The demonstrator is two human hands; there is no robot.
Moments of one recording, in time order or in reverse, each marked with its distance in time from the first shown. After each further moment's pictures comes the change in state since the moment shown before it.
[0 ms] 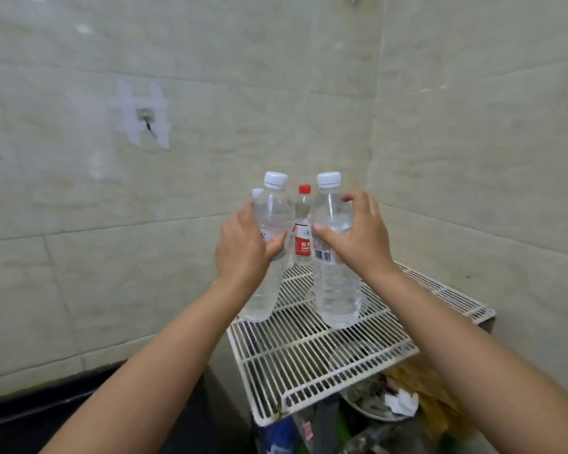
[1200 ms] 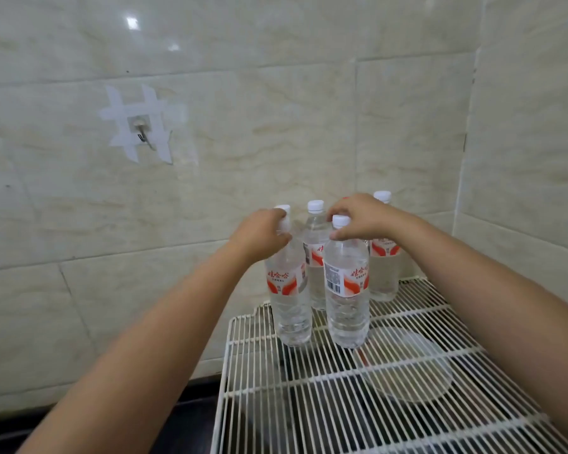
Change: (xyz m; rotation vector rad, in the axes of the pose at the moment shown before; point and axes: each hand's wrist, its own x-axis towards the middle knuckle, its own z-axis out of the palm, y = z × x) left_hand 0.164 -0.020 0.094 0.406 -0.333 -0.064; right_hand 0.197 0.099 0.107 -0.199 -0.768 -0.323
